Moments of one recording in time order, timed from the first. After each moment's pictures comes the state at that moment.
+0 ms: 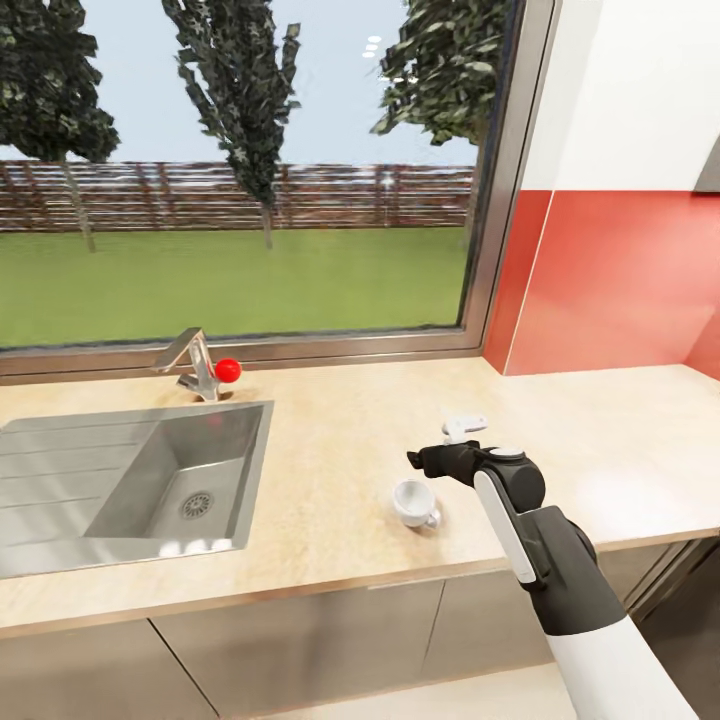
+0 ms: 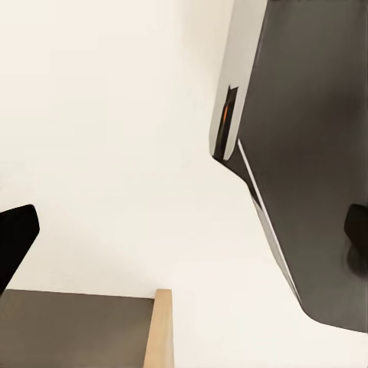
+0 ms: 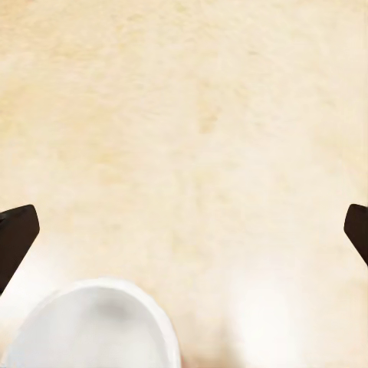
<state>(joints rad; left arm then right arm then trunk) 0.02 0.18 0.13 -0.02 0.01 0.04 -0.13 -0.63 -0.02 0.24 -1.50 -0.22 0.99 -0.07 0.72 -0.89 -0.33</state>
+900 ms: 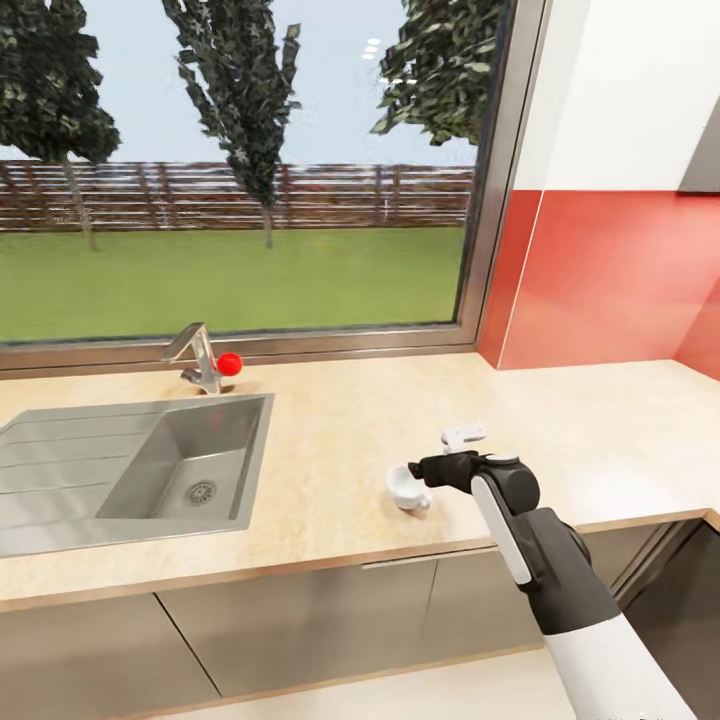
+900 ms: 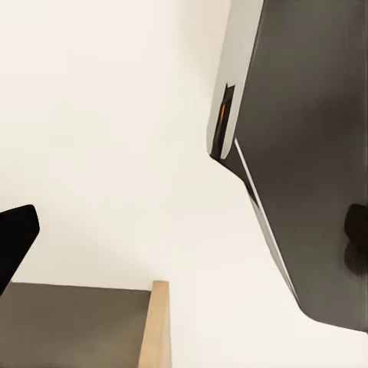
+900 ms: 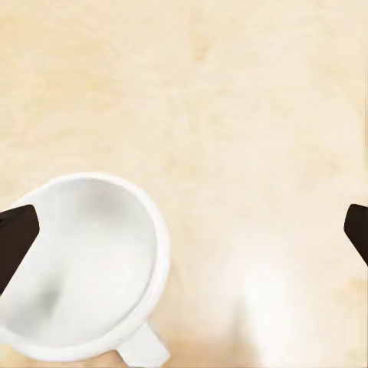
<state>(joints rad) 0.02 0.18 0.13 -0.02 0.01 0.04 -0.13 -0.63 -0.02 0.24 -1.43 -0.21 0.98 -0.07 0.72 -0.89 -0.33</state>
